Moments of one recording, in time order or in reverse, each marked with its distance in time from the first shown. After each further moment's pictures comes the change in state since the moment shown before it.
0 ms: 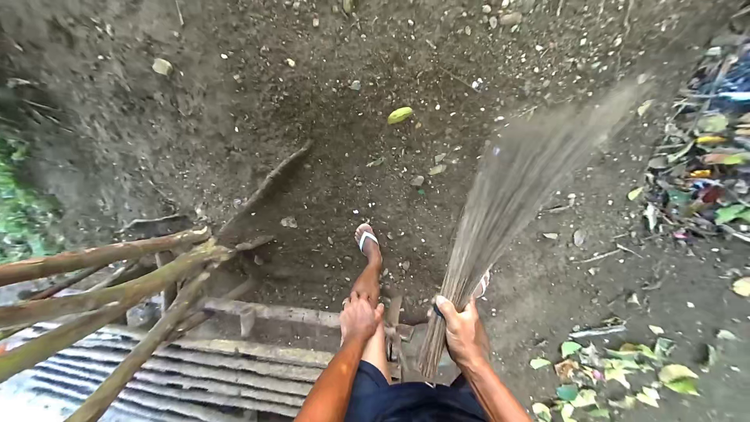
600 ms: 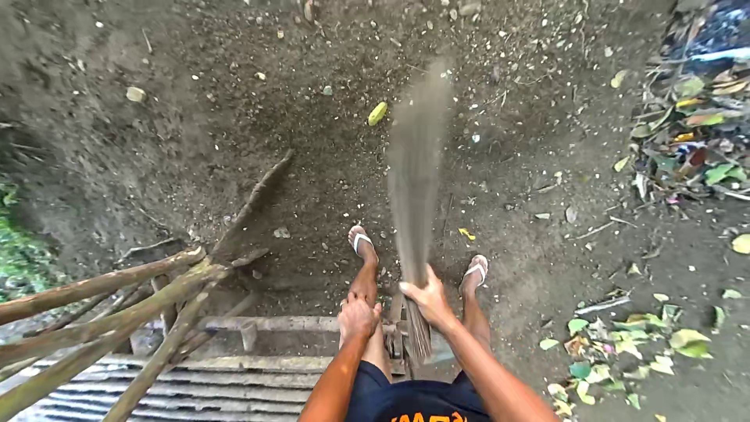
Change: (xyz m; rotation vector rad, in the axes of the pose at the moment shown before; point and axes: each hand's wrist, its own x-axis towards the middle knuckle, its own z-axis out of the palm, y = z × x) left_hand -0.004 0.015 0.005 0.111 0.025 -0.010; right_hand 0.037 0.006 0.011 -0.186 -0.307 0.000
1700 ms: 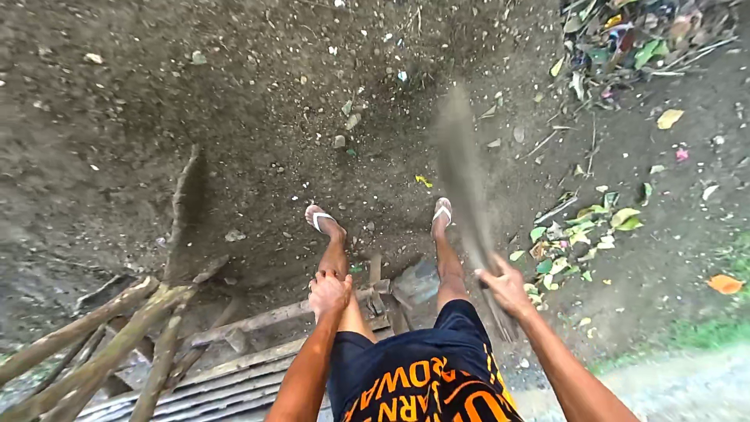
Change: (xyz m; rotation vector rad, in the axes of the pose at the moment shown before) left_hand -0.002 0.032 0.011 0.148 0.065 -0.026; right_hand -0.101 0.094 -0.233 -0.331 0.387 0.360
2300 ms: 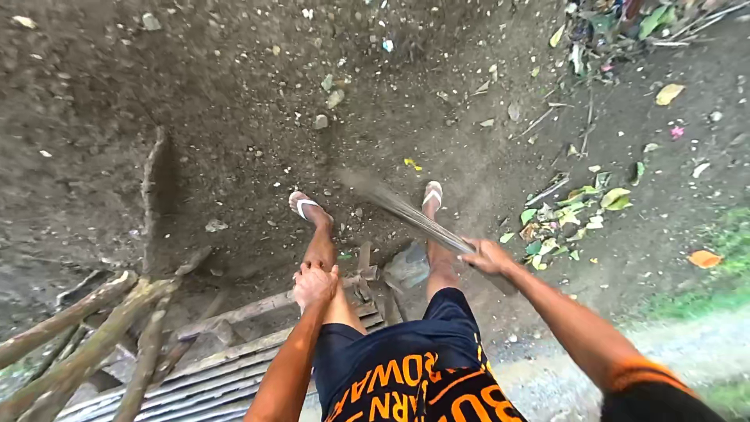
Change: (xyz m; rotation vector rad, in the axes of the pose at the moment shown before) left_hand -0.005 0.013 0.014 0.018 0.001 0.010; right_hand 0.086 0.034 -0.030 -0.621 -0.454 -0.082
